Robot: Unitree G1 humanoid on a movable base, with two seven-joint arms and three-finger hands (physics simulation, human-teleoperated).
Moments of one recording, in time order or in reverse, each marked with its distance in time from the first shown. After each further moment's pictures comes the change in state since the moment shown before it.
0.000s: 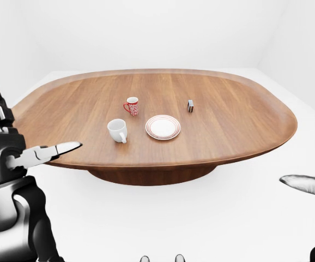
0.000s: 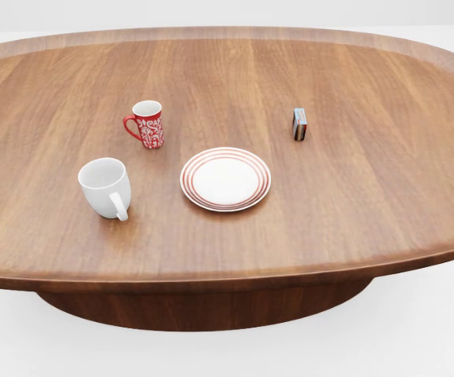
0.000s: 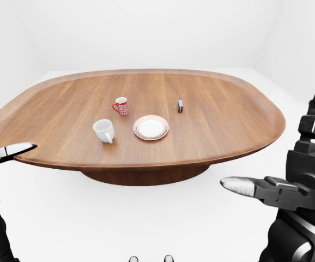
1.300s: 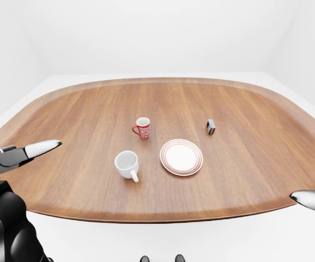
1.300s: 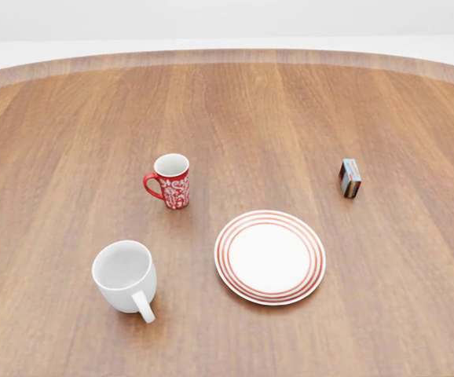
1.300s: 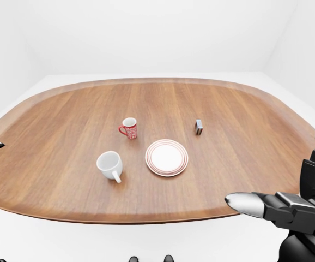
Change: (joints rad) left arm -0.027 0.050 0.094 -0.151 -0.098 0.000 0.049; right arm 0.047 0.025 -0.098 -0.107 0.061 0.000 0.055
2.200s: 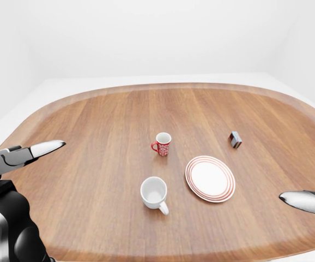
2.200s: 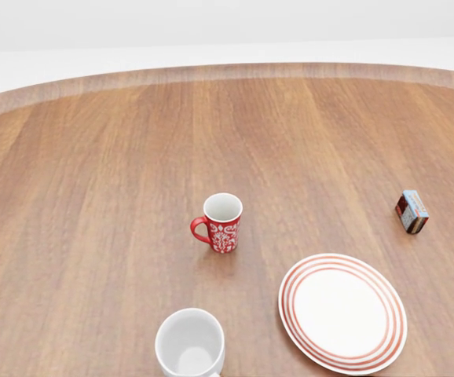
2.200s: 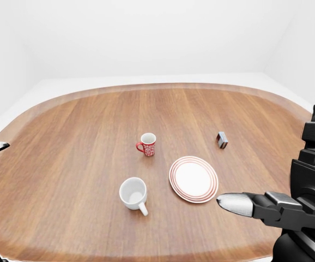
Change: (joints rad) left arm 0.004 -0.010 -0.015 0.010 0.016 0.000 -0.006; right arm 0.009 0.023 0.042 0.000 -0.053 0.000 0.038
